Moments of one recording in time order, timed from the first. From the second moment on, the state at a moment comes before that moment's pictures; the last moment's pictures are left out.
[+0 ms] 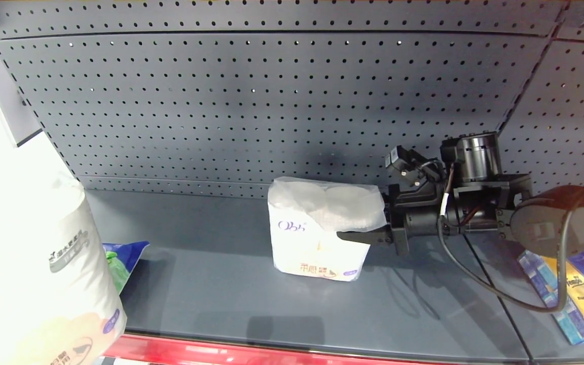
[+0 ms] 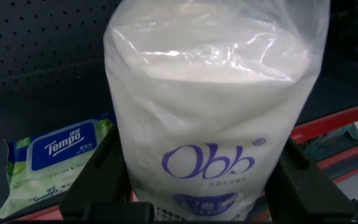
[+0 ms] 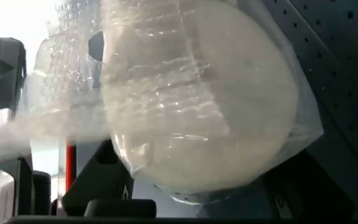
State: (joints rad) left arm -0.20 0.45 -0.52 0.12 -0.23 0.05; right arm 0.40 1.84 -0.99 -0.33 0.78 -0.40
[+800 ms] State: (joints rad) left arm -0.20 0.46 -0.52 0.12 -0.24 0.05; right arm 0.48 1.64 -0.71 -0.33 0.80 -0.43
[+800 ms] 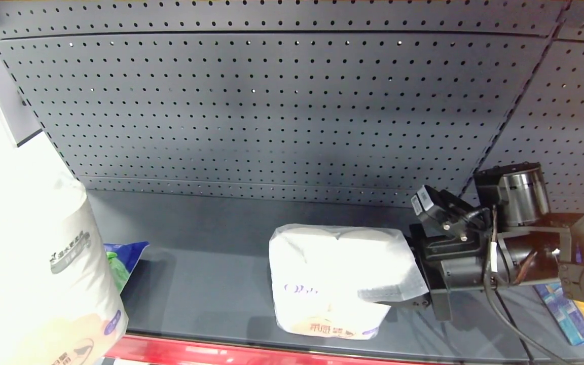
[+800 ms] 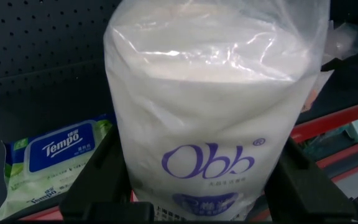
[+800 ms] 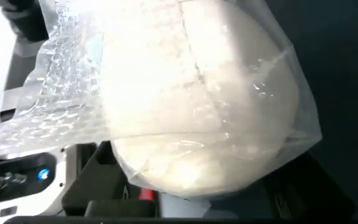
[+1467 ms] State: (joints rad) left arm -0.20 0.45 -0.52 0.12 -0.24 0.05; right arm 0.53 1.61 -0.67 -0.33 0.75 -0.44
